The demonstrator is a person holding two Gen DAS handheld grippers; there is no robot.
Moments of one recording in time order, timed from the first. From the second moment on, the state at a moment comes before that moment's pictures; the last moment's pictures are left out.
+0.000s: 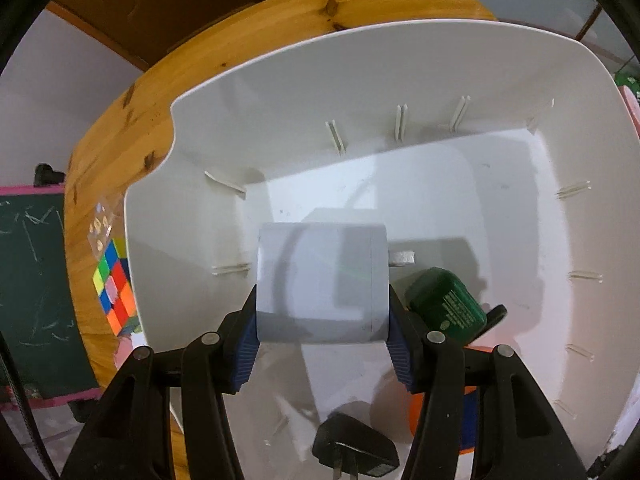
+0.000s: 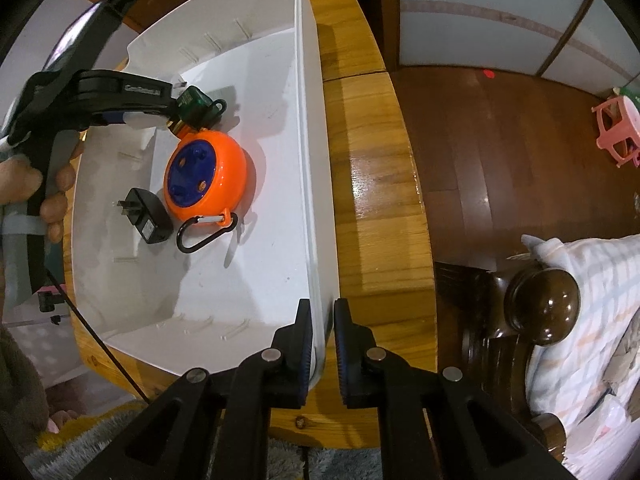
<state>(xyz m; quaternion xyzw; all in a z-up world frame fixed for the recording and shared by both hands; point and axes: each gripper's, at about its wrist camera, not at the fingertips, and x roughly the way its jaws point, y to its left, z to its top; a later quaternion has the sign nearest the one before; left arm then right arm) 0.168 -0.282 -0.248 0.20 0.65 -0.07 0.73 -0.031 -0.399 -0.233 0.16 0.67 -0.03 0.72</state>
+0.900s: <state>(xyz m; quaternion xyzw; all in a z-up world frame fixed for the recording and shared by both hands) 0.116 -0.243 -0.142 0.19 0.59 -0.12 0.78 -0.025 -0.406 -0.240 0.17 0.68 -0.05 0.71</state>
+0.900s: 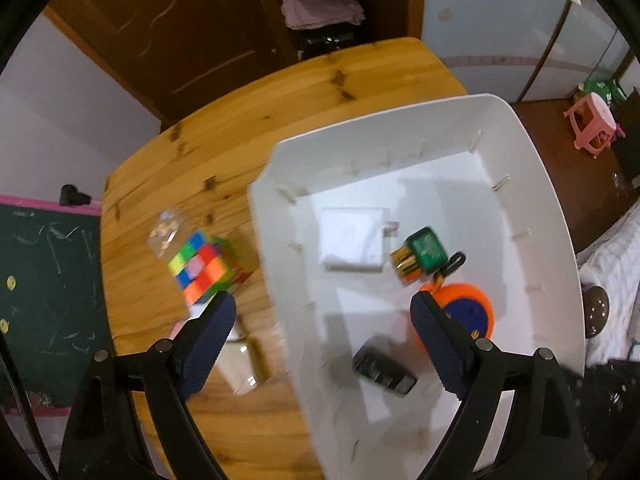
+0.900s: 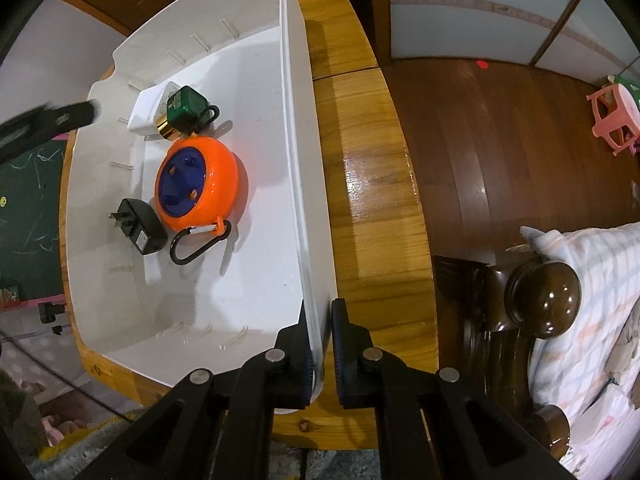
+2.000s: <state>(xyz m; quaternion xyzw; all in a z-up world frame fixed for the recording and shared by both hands) 0.128 -0.019 -0.223 0.12 0.66 -0.05 0.74 -0.016 -0.400 -0.245 0.18 0.69 -0.13 0.69</state>
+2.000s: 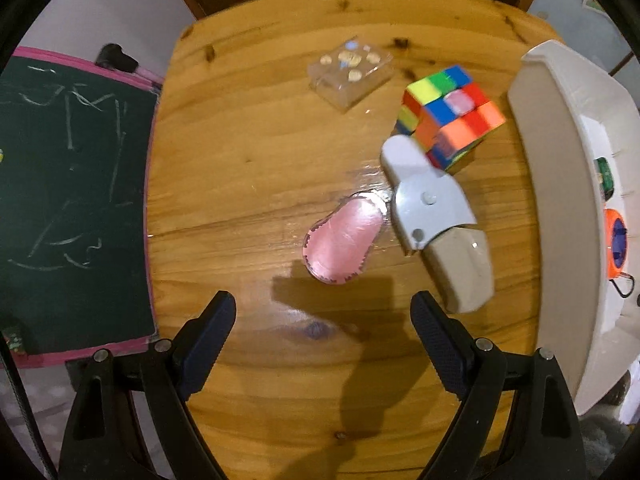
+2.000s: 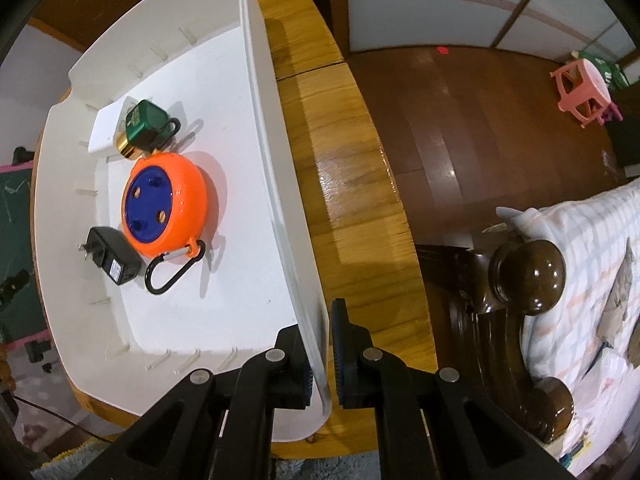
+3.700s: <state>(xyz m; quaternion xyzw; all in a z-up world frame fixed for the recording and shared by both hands) 0.115 -0.059 -0.164 0.12 0.60 -0.10 0.78 -0.014 -0.395 -0.246 0.18 0.68 -0.15 0.69</state>
